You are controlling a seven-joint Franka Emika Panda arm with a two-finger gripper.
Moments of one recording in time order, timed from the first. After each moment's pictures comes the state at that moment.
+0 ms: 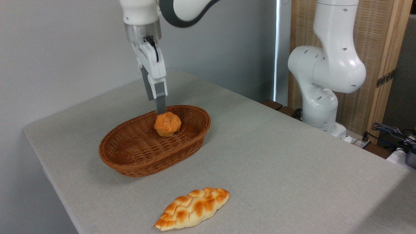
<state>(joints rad) -0.07 -0.14 -0.35 -2.02 -0.13 1.97 0.67</state>
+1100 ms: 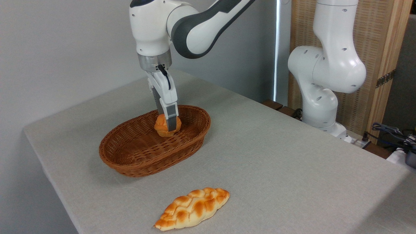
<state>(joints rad) -0.06 -0.13 -0.37 -2.18 -0.21 2.09 0.71</state>
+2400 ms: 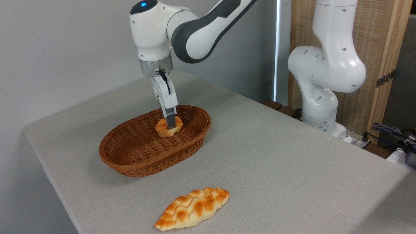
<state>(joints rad) -0.06 -0.11 -0.38 -2.19 -0.21 2.10 0.75</state>
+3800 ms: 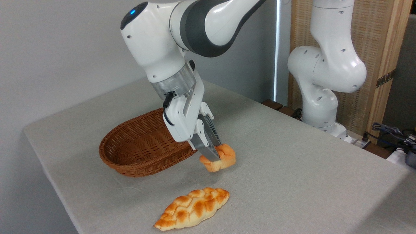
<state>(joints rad) -0.03 -0.03 -0.05 -1.98 0.15 1.67 1.51</state>
